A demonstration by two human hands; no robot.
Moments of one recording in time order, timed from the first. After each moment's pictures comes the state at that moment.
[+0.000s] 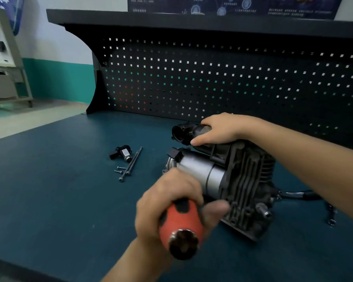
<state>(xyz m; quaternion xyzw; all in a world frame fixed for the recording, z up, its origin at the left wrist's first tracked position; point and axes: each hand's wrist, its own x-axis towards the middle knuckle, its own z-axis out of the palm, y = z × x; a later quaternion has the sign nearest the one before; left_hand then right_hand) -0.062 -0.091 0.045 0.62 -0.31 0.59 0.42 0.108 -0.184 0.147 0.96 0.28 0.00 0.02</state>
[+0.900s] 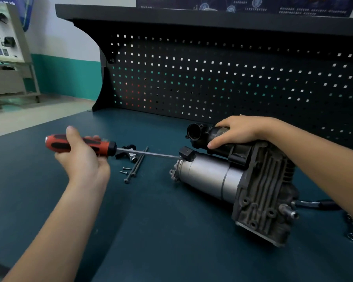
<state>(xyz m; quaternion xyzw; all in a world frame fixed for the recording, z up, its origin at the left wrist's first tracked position) 0.002 0.039 0.059 0.22 0.18 0.51 0.81 0.136 -0.192 0.146 0.96 0.28 -0.05 -0.05</state>
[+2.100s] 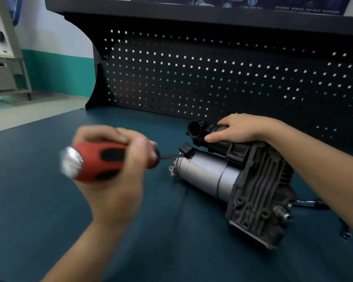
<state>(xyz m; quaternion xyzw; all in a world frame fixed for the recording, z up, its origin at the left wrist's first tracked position) -0.031 -0.040 0.064 0.47 -0.20 0.58 0.63 0.141 -0.199 0.142 0.97 0.25 -0.02 -0.04</state>
